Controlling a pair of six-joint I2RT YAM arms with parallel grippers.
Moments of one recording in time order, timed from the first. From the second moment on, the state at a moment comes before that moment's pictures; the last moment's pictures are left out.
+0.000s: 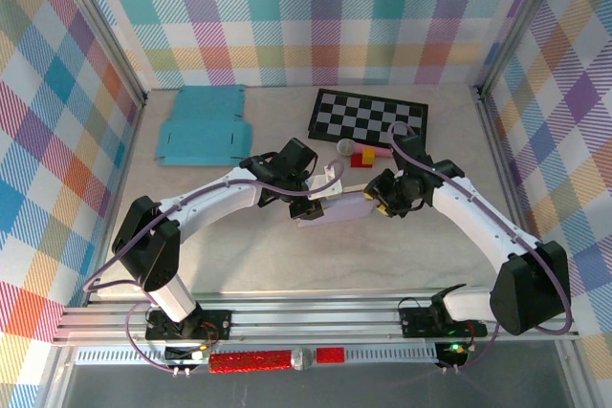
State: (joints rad) left arm -0.76 1.66 1.27 -0.66 0.27 0.60; right arm 0.41 1.31 1.01 -0.82 -0.26 1.09
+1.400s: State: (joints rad) left arm -0.71 1.52 1.20 -0.80 0.30 0.60; right arm 0.34 1.40 1.23 -0.92 -0.45 0.00
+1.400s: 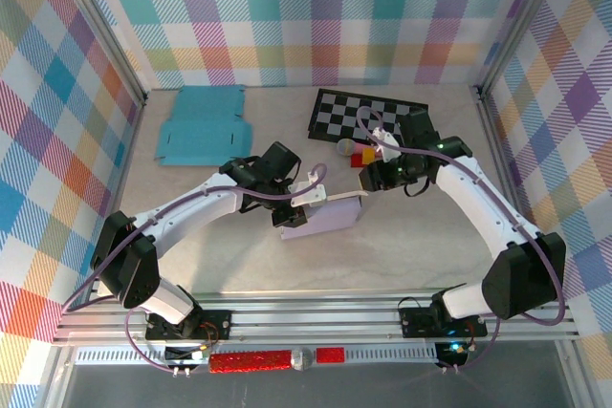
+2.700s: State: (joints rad) left arm -0.71 1.53 1.20 -0.80 0.31 0.60; right arm 0.36 1.40 1.15 -0.92 -0.53 0.02
